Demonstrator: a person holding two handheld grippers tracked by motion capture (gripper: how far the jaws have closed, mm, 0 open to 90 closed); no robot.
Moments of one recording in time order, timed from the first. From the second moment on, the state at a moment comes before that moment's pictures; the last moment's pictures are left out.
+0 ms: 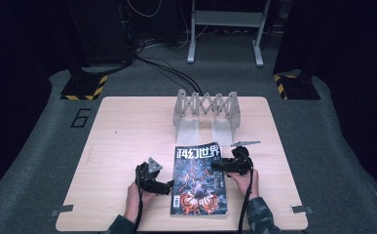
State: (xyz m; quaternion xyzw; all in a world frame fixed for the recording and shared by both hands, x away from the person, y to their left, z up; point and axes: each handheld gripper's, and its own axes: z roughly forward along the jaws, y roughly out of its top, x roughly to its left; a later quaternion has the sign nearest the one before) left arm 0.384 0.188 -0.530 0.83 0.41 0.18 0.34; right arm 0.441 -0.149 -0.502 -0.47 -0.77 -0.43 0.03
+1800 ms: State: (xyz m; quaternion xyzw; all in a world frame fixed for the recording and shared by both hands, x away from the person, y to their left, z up) left arm 0.392 0.191 -0.527 0.82 0.42 0.14 0.37; right arm 0.440 -0.116 -0.481 -0.40 -0.78 -0.47 -0.04
